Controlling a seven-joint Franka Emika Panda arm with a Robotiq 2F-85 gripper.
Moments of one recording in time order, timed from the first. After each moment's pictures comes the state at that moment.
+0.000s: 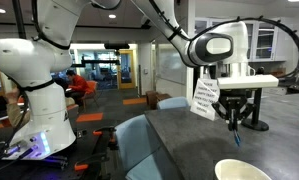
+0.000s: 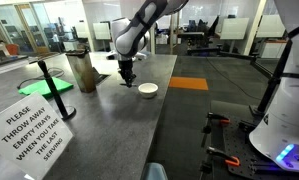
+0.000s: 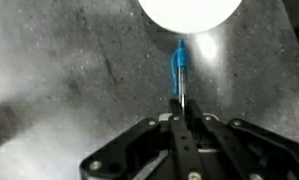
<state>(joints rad) -0.22 0.58 0.02 -1.78 -0.17 2.41 -1.23</state>
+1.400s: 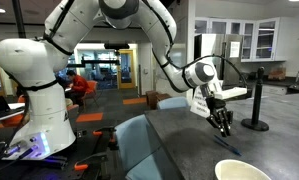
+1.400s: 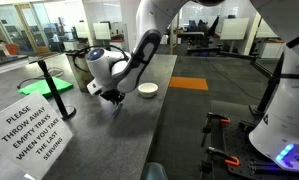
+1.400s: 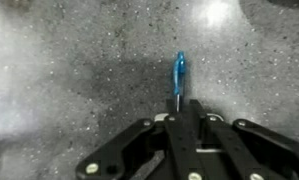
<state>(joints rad) -0.01 0.79 -0.01 -1.67 -0.70 2.54 -1.25</state>
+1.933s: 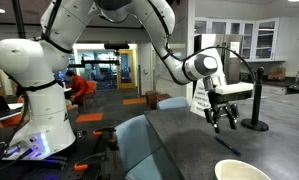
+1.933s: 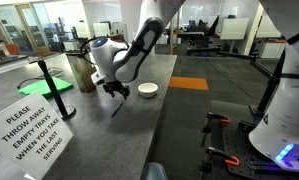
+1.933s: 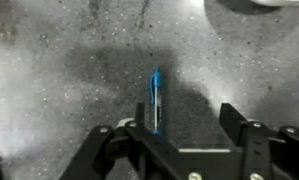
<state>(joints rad) -0.07 0.70 0.02 -1.73 -0.55 2.48 -1.30</state>
